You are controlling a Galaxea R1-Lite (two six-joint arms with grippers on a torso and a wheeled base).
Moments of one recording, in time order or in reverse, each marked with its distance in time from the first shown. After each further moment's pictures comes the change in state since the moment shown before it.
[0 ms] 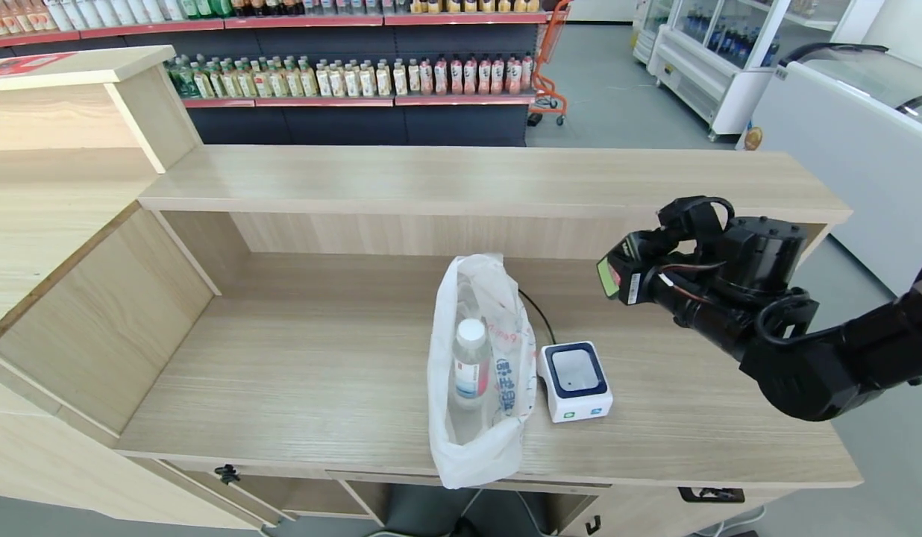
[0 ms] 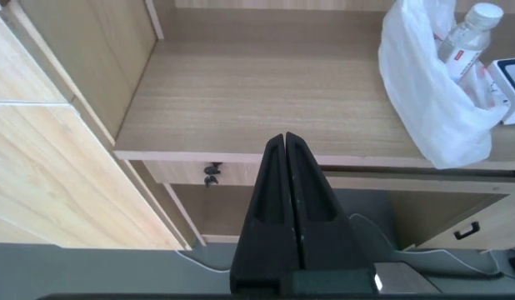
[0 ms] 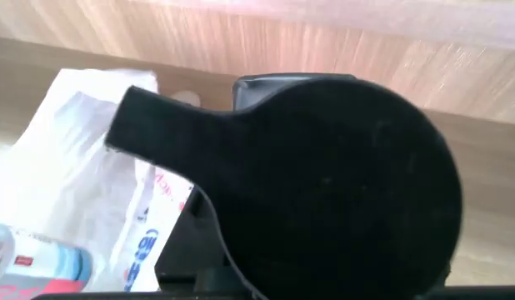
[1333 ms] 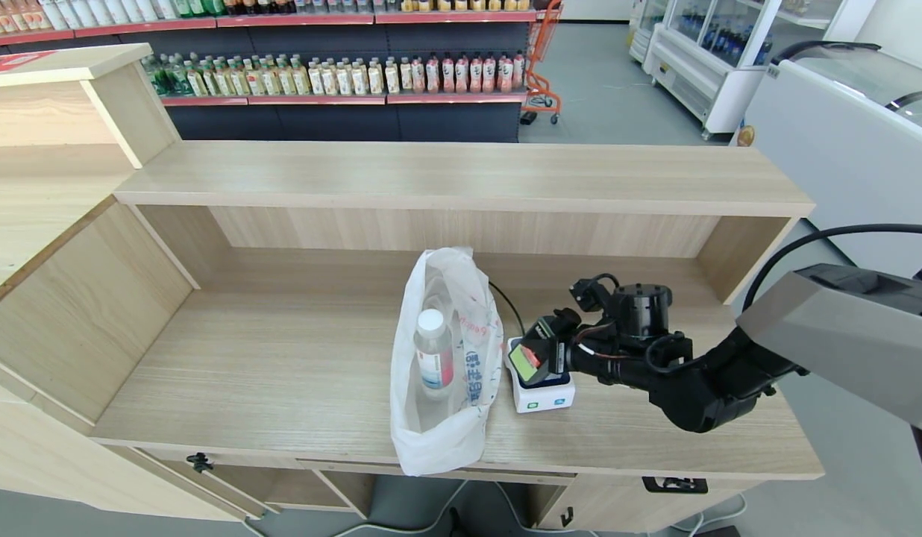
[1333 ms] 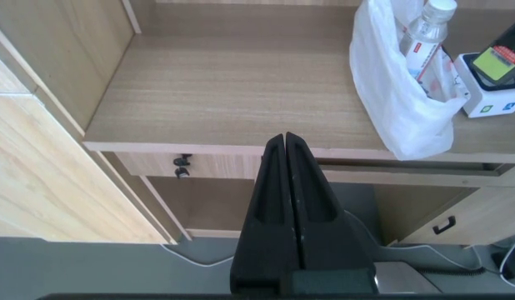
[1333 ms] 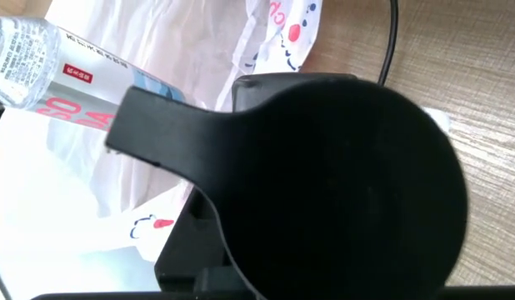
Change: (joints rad) left arm 0.000 0.000 0.000 0.000 0.000 0.001; right arm 0.073 0.333 -0.149 0.145 0.417 0.256
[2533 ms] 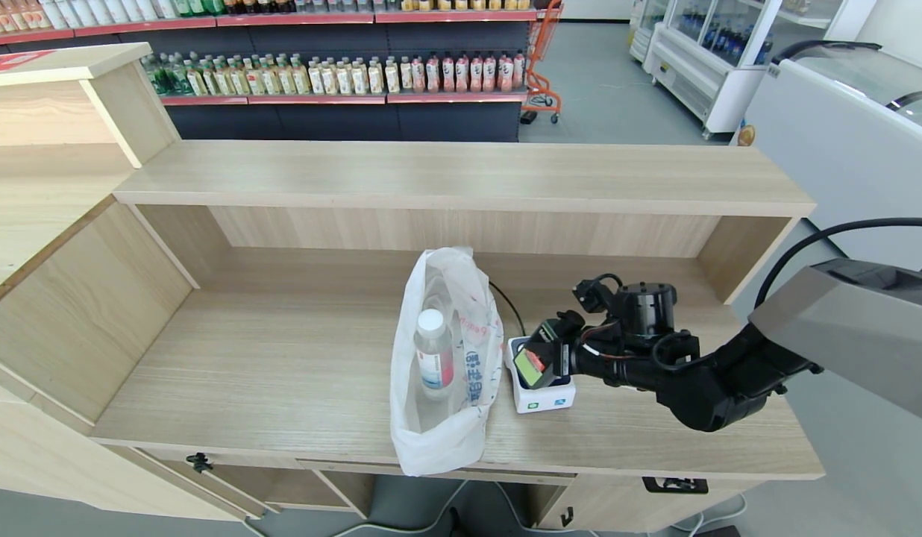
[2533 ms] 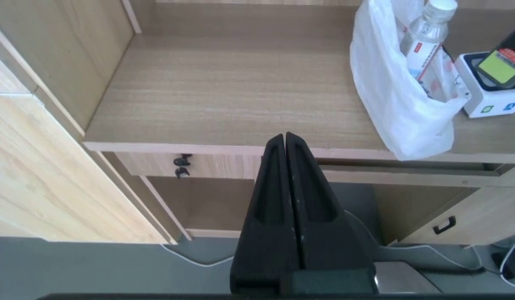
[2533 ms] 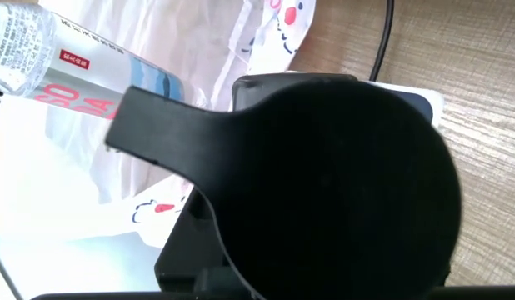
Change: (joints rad) left arm 0.000 0.000 0.000 0.000 0.000 0.000; right arm 0.000 -0.041 0.022 0.046 0.002 -0.002
